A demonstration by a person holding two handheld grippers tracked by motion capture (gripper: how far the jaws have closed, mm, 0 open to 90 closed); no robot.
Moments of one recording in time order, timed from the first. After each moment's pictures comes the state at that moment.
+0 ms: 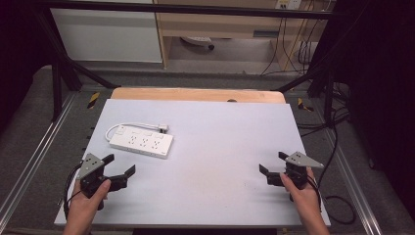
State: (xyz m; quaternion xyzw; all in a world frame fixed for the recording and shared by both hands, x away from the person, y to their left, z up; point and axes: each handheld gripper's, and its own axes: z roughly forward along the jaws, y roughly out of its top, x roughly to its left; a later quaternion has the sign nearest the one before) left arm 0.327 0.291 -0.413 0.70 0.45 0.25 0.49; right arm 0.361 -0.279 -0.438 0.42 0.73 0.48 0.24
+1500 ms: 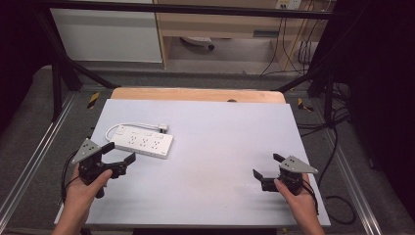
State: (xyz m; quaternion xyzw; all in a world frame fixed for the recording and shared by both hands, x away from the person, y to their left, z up) left arm 0.352 0.288 -0.379 0.70 0.44 0.24 0.51; right arm 0.345 -0.258 -0.431 0.38 0.75 0.48 0.26
